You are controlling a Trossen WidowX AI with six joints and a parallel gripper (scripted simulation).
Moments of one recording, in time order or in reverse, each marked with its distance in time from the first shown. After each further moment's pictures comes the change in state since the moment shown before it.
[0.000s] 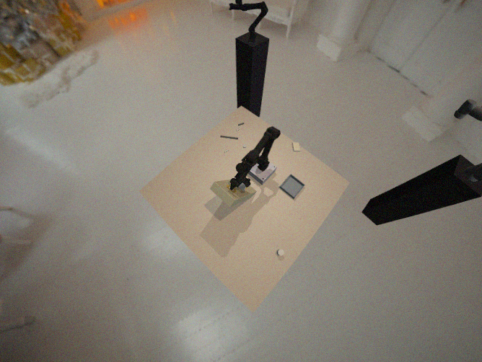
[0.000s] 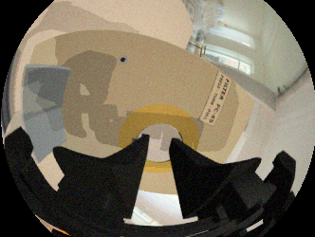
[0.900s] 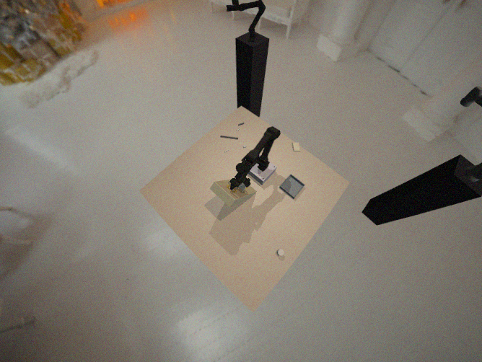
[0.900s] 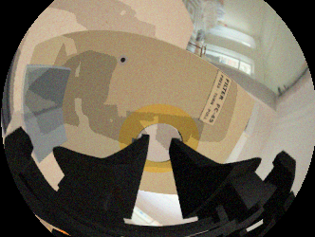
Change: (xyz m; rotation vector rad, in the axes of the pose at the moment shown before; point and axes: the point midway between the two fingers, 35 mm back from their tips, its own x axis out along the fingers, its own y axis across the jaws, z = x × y) arm -0.002 -0.001 0.000 0.002 0.001 -0.001
